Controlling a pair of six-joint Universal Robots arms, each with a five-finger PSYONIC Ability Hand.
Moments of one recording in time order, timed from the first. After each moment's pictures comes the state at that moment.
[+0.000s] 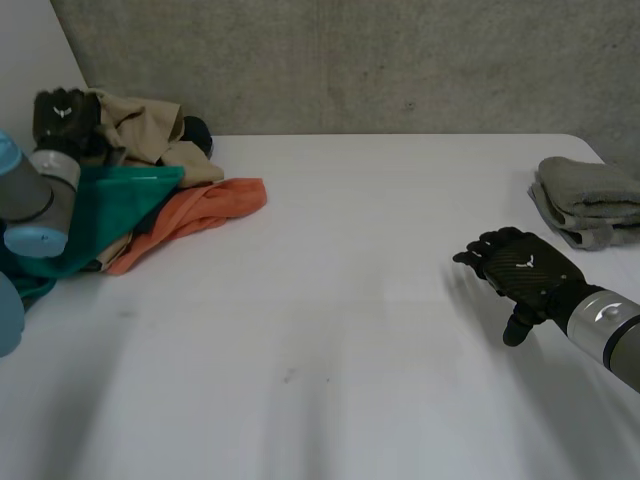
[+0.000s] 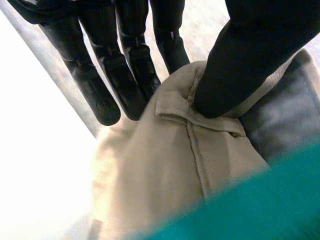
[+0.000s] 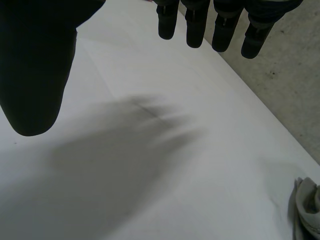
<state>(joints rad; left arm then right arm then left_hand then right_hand) 4.71 -2.73 -0.43 3.42 -1.40 3.41 1.61 -1.27 1.84 -0.14 1.03 2.42 1.14 1.19 1.17 1.20 0.96 0.22 0.21 0.21 0.21 0.05</state>
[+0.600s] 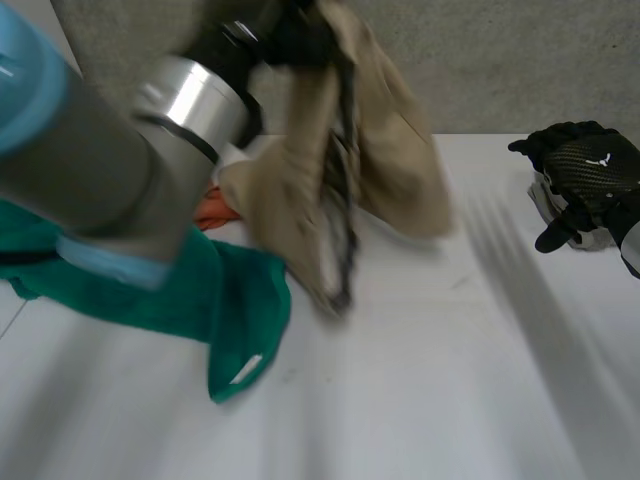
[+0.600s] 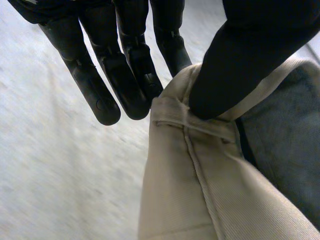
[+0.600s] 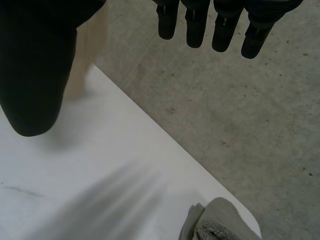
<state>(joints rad) 4.08 -1.93 -1.14 3.52 -1.45 2.98 1.60 -1.46 1.70 -0.14 1.16 2.72 1.14 1.20 1.19 1.20 0.98 0.22 0.21 0.21 0.21 0.05</state>
